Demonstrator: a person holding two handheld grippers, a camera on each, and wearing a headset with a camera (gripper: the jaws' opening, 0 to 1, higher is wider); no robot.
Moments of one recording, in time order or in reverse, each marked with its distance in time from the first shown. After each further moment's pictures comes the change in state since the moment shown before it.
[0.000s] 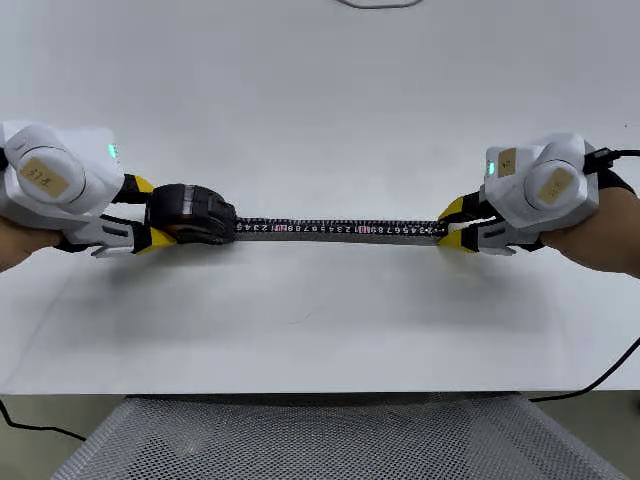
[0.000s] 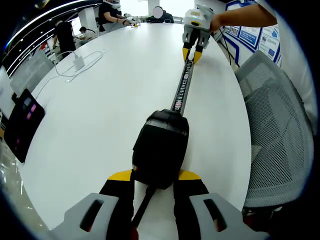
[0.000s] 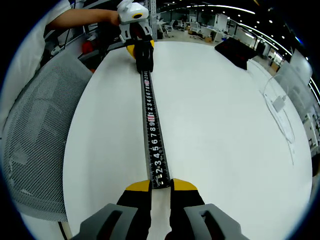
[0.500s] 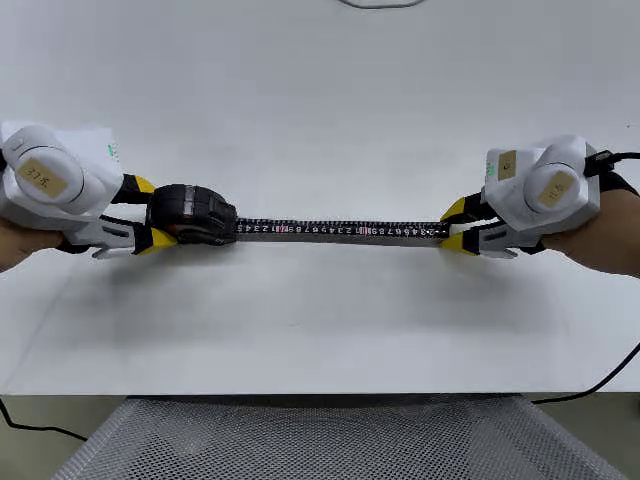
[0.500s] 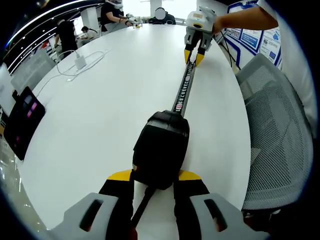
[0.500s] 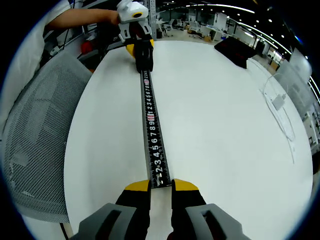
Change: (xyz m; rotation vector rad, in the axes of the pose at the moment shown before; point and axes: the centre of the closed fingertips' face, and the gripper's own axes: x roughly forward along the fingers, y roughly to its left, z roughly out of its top) left arm -0.001 0.000 0.000 -0.026 -0.009 -0.002; right arm 0.001 0.002 -0.001 0.033 -0.001 0.006
